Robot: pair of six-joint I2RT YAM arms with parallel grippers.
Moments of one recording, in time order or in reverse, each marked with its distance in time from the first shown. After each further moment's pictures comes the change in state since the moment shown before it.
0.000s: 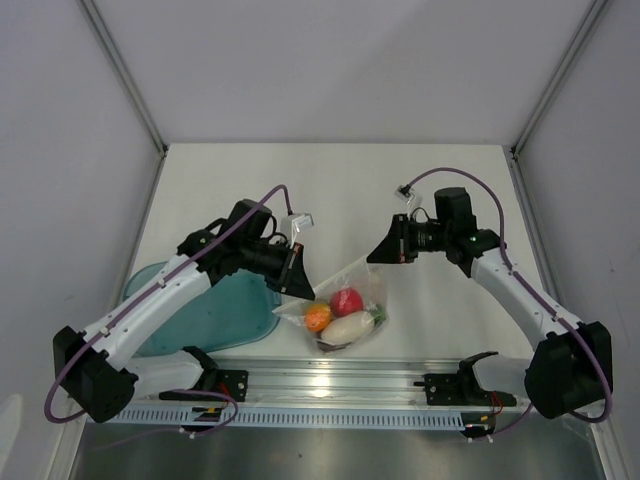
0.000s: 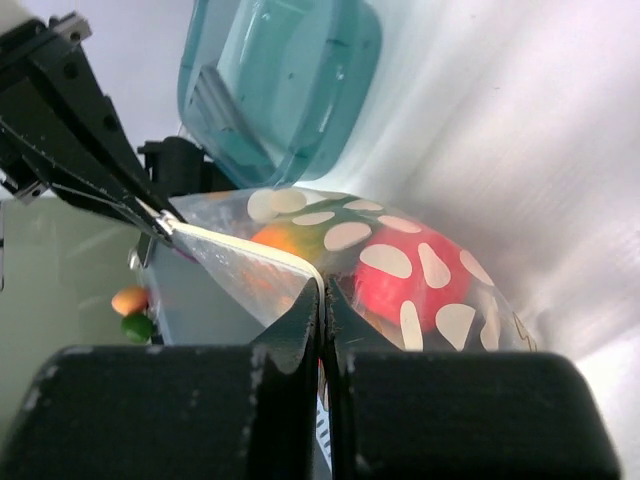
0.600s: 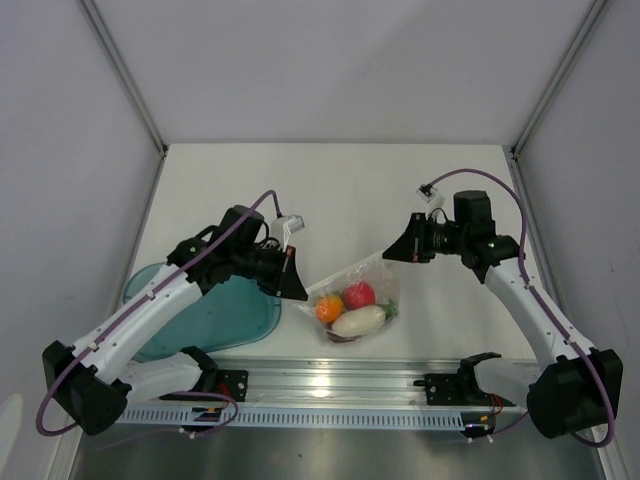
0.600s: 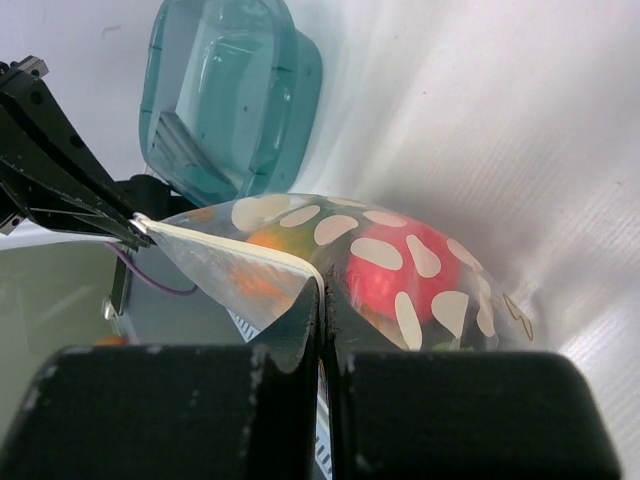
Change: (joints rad) left arm 0.002 -0.083 -0.042 -0.015 -0.100 -0.034; right arm -0.087 -0.100 -0.008 -0.103 0.105 -0.006
